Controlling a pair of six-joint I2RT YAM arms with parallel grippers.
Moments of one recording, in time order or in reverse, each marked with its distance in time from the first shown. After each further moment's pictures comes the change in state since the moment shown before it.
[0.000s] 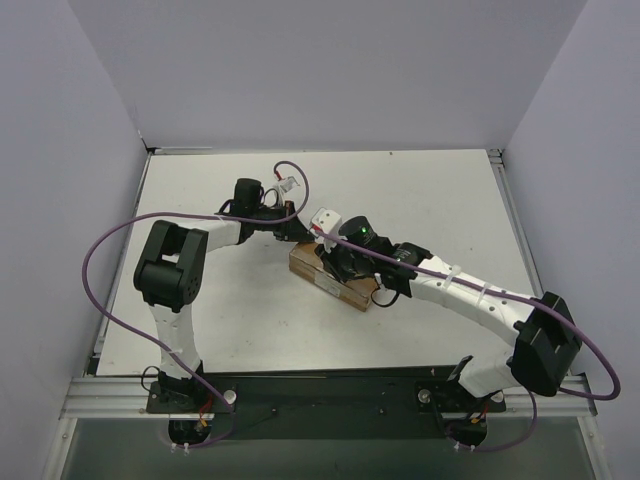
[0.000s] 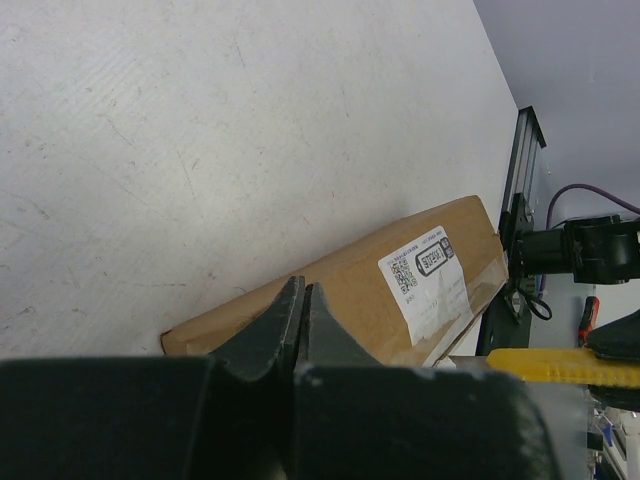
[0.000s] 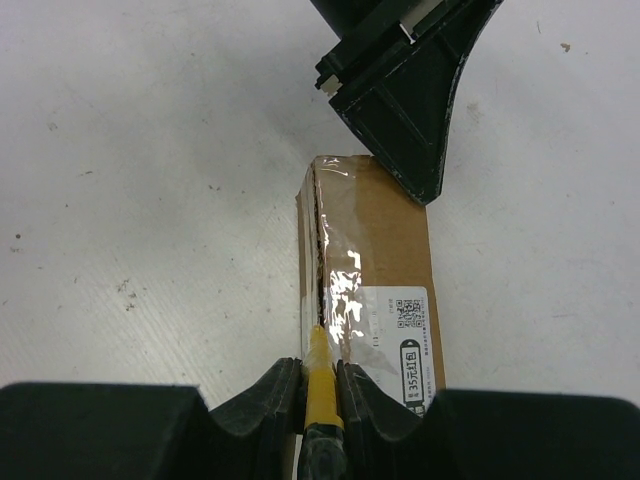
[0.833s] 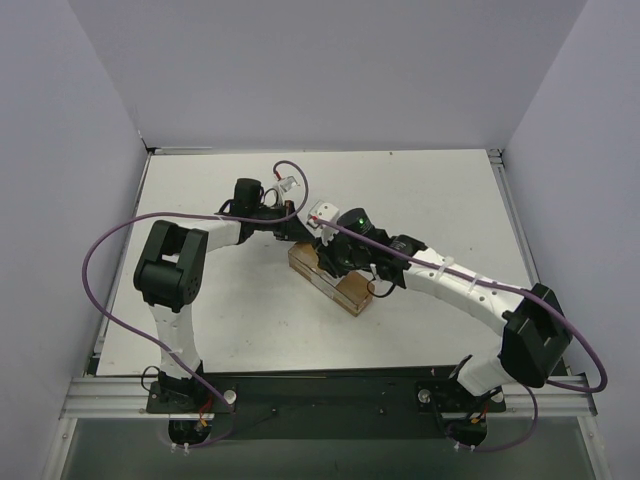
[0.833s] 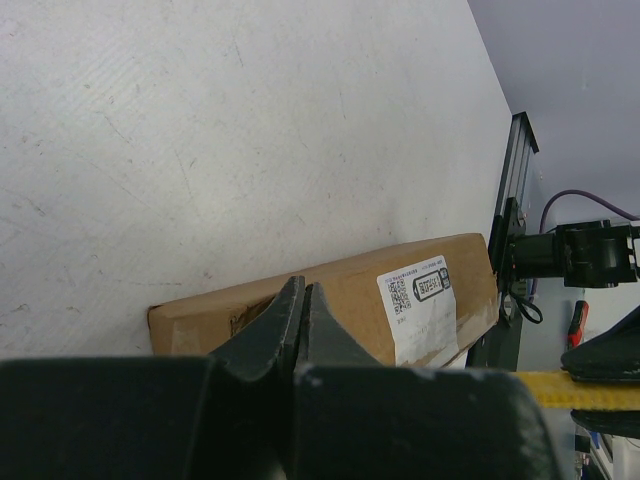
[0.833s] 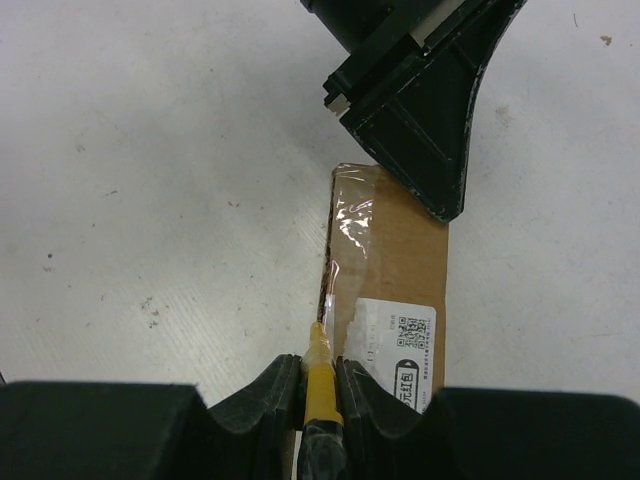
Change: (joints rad) left arm 0.000 0.000 0.000 0.002 0.000 -0.025; right arm -0.040 0.064 0.047 0.016 -0.098 0.041
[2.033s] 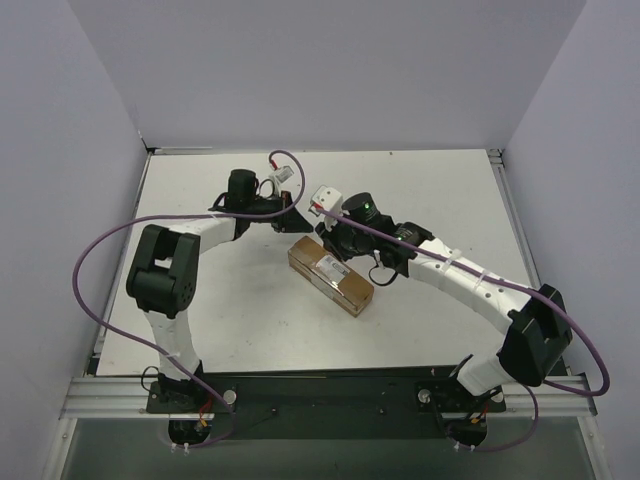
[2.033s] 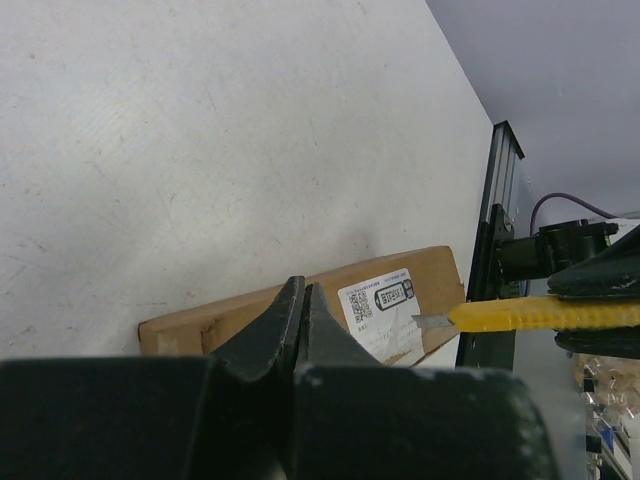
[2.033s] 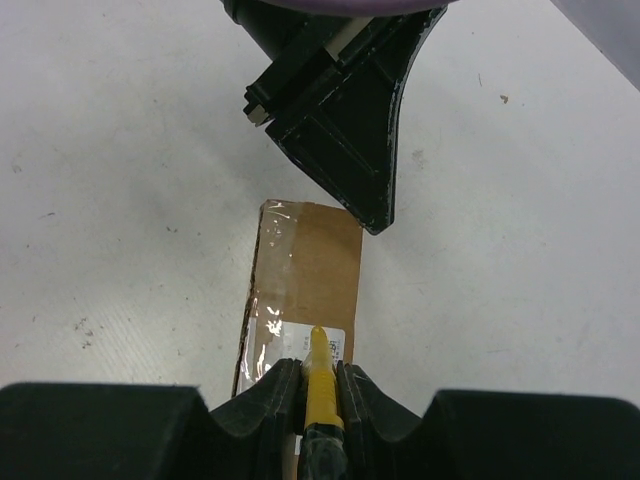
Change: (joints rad) left arm 0.013 -0.072 0.023 -0.002 0.029 0.000; right arm -0.044 0.005 0.112 -0.067 0.057 -0.122
